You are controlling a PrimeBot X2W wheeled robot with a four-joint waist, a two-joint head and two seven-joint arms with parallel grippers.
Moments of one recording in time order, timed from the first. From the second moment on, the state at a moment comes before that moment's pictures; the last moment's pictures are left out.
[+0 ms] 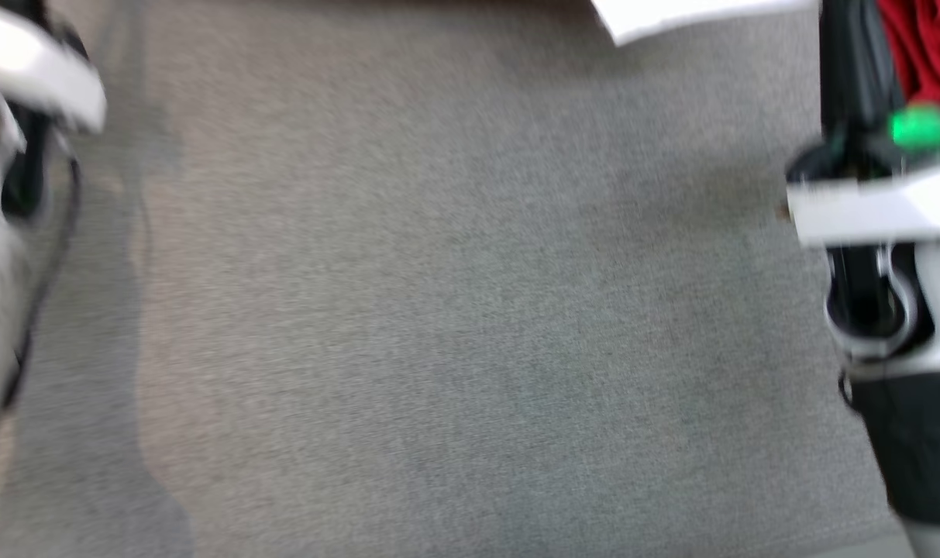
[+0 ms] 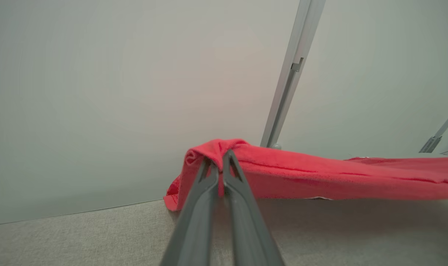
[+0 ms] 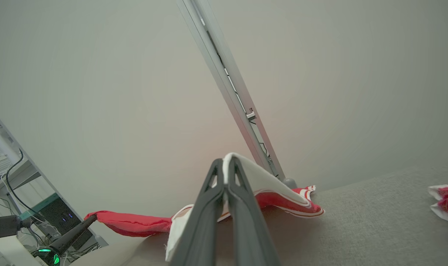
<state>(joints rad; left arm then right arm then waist) -1.12 0.41 -0.44 0.81 -0.65 -0.13 -0.26 -0.72 -0.21 0.28 0.12 0.81 0.13 -0.26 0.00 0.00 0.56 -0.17</state>
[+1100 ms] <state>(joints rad) 0.03 0.20 -0.23 0.19 -0.58 -0.04 -0.26 0.25 -0.07 0.02 -0.16 0.85 0.13 -0.12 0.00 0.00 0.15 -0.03</state>
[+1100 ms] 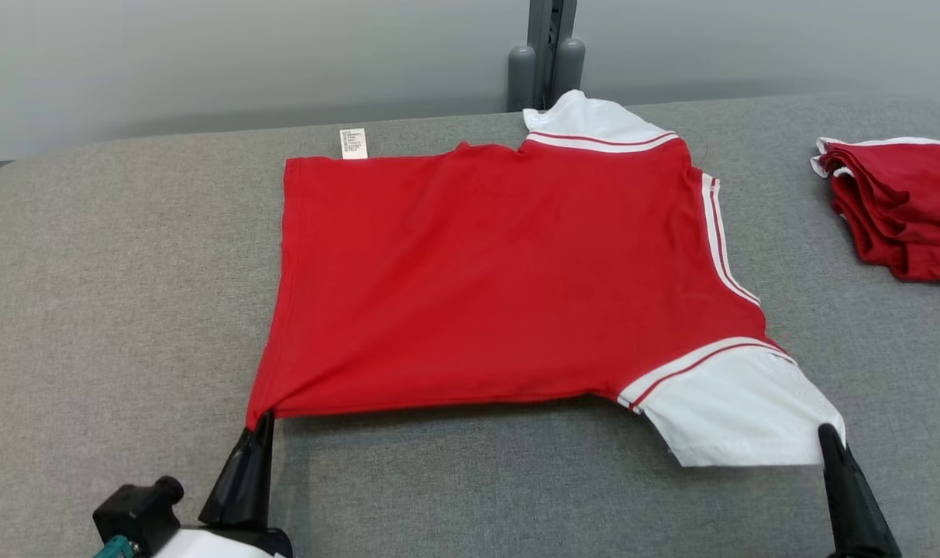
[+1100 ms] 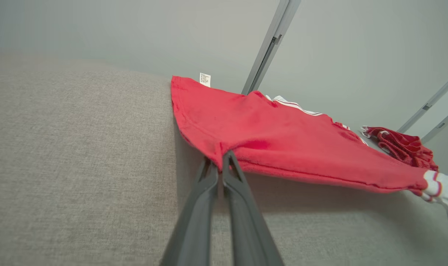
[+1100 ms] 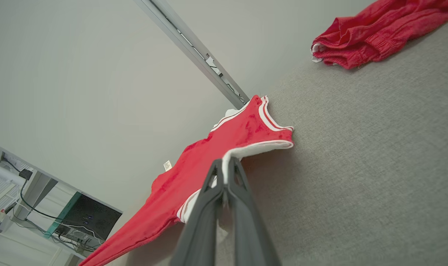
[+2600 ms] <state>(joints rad) -0.38 0.09 -0.28 0.68 -0.65 -0.07 -0.21 -0.25 -0.06 0.02 0.36 0.86 0.13 -0.16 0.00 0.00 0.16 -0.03</state>
